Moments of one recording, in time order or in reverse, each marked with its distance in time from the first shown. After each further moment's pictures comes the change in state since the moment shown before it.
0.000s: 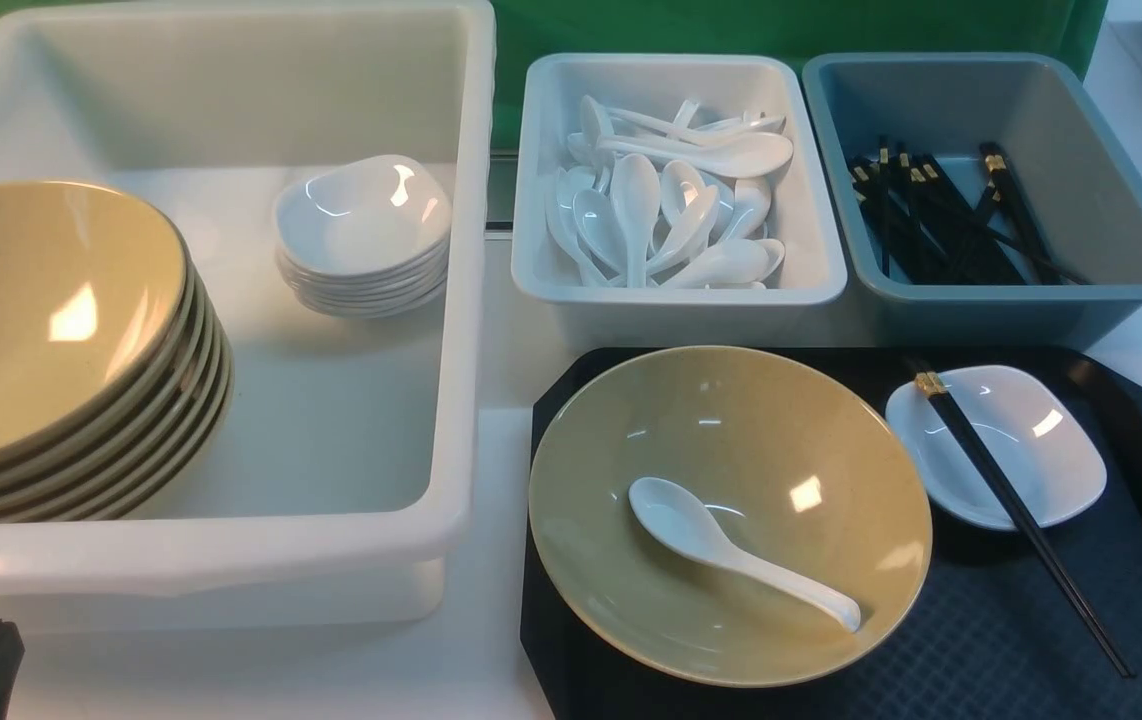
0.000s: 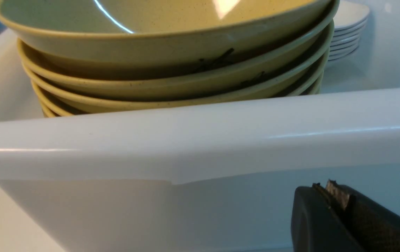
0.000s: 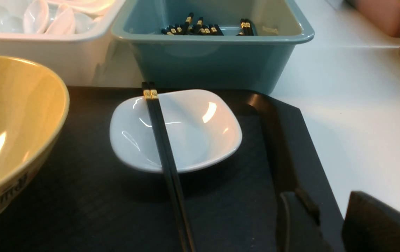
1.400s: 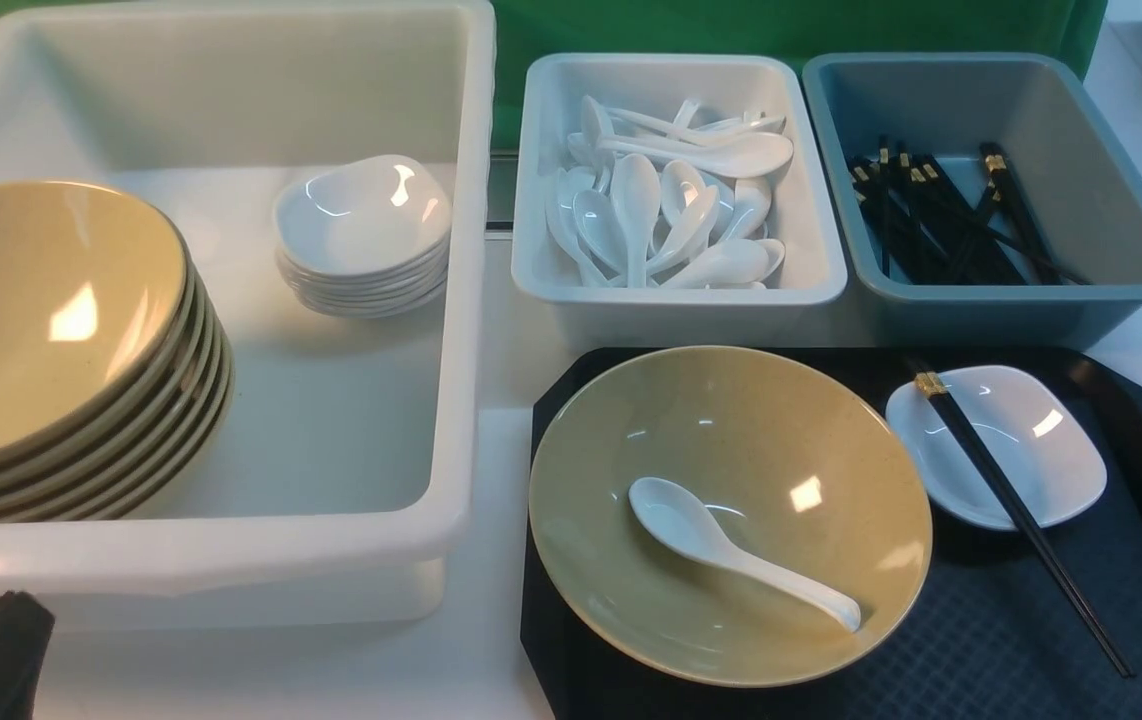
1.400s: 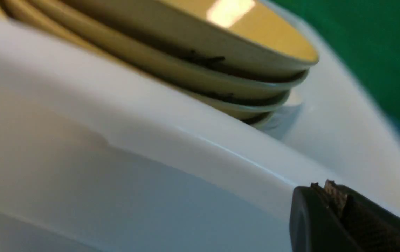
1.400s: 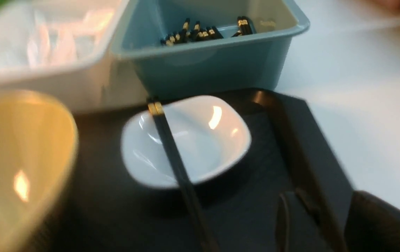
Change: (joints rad) right arm 0.000 0.000 0.000 0.016 -0.006 0.325; left arm 0.000 0.000 0.000 -0.516 -0.087 -0.249
